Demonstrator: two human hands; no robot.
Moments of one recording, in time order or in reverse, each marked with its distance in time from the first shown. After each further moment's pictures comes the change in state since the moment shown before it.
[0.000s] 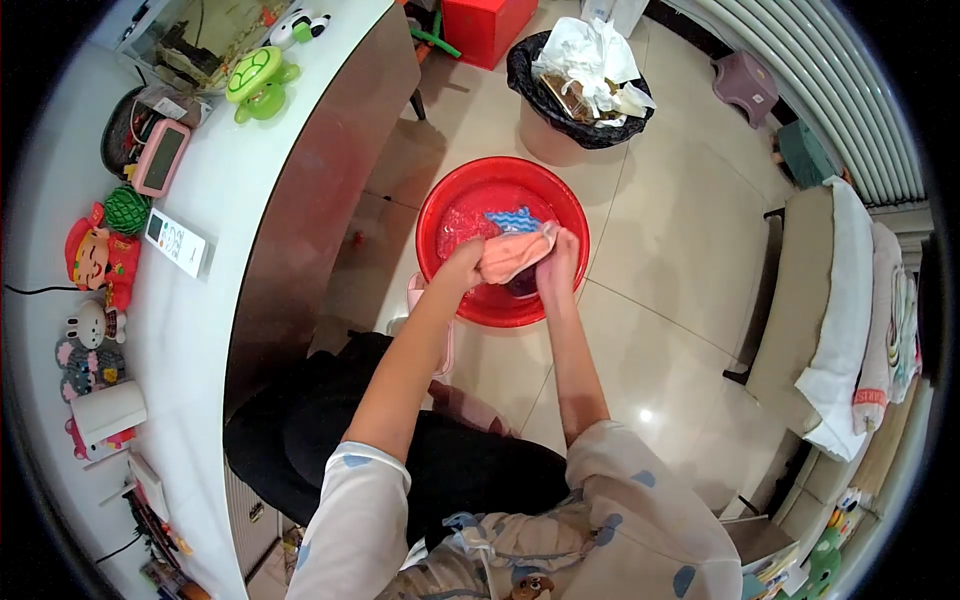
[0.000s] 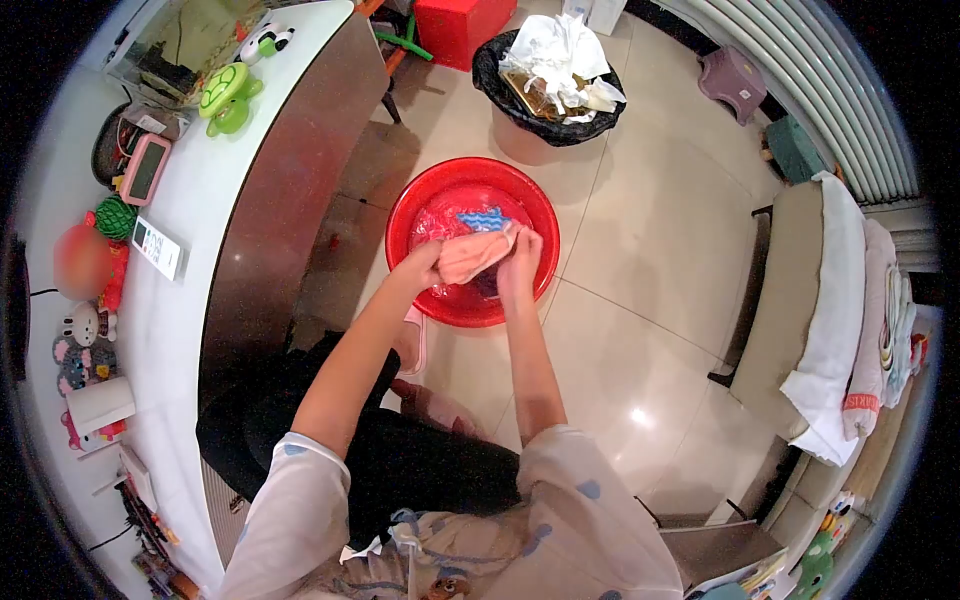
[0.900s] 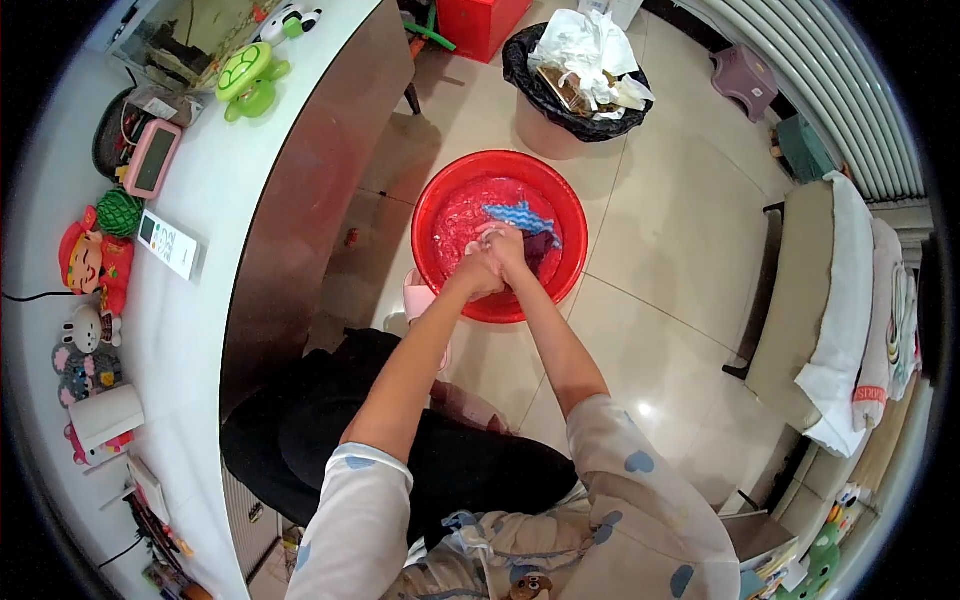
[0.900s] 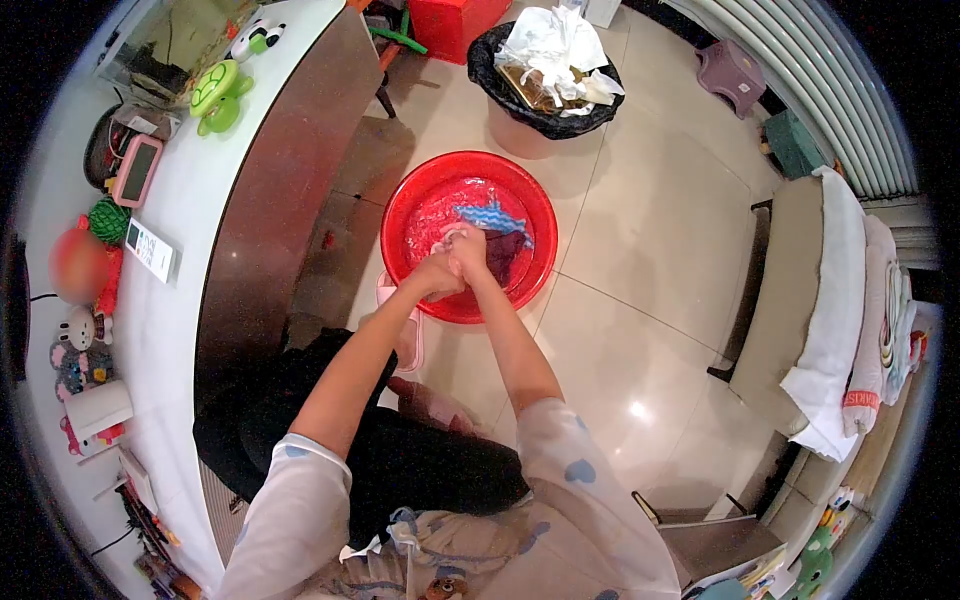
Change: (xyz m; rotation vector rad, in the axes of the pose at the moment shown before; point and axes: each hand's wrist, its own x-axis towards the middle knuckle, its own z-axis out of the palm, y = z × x) left_hand -0.023 -0.005 0.011 1.732 -0.092 0.079; right_hand -0.001 0.046 0.037 -0.609 -0.182 0.446
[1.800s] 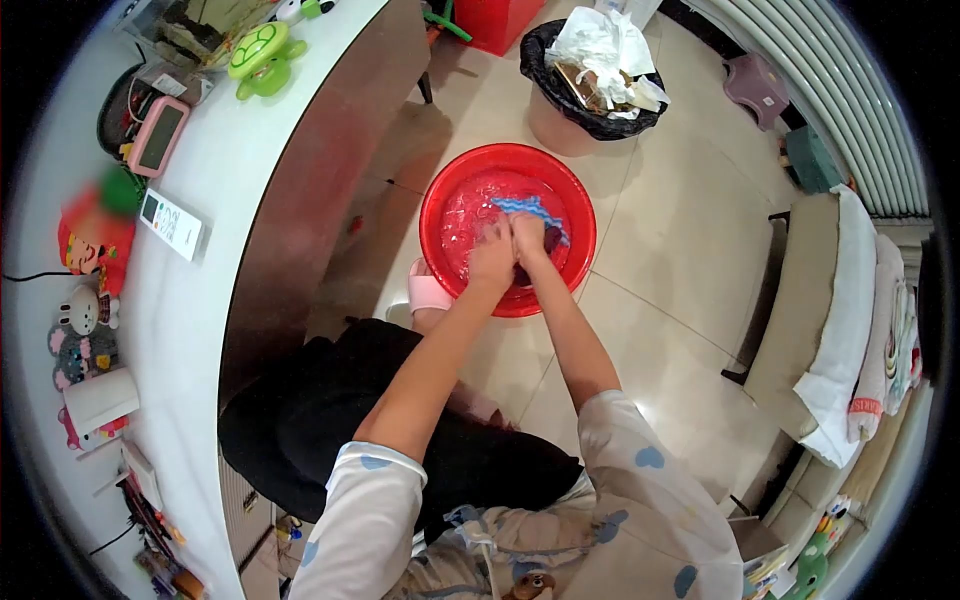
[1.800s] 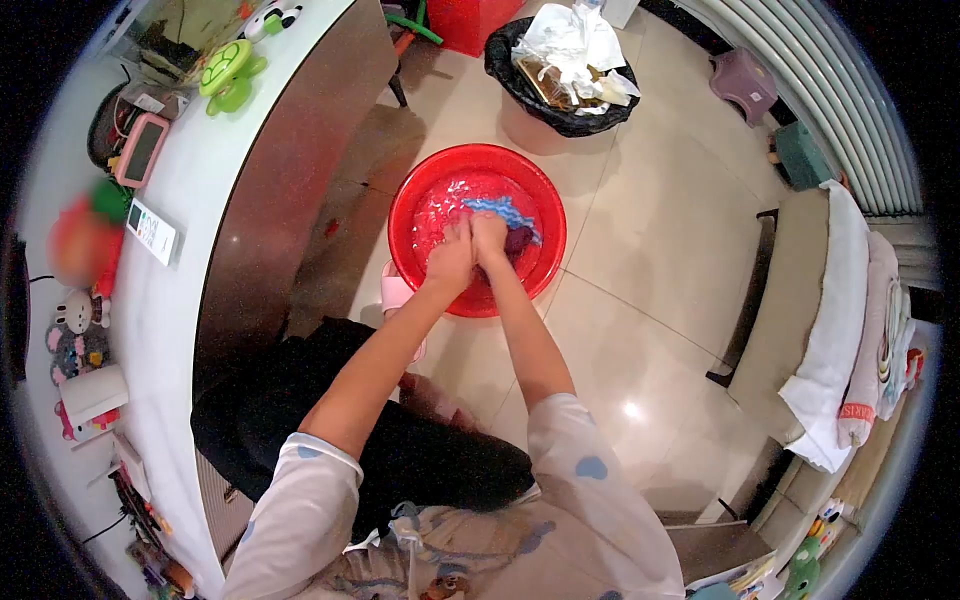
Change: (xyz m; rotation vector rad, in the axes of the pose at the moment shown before) left_hand 0.000 0.017 0.025 0.245 0.700 0.001; right_hand 0.042 0.025 -0.029 -0.281 0.206 -0.145
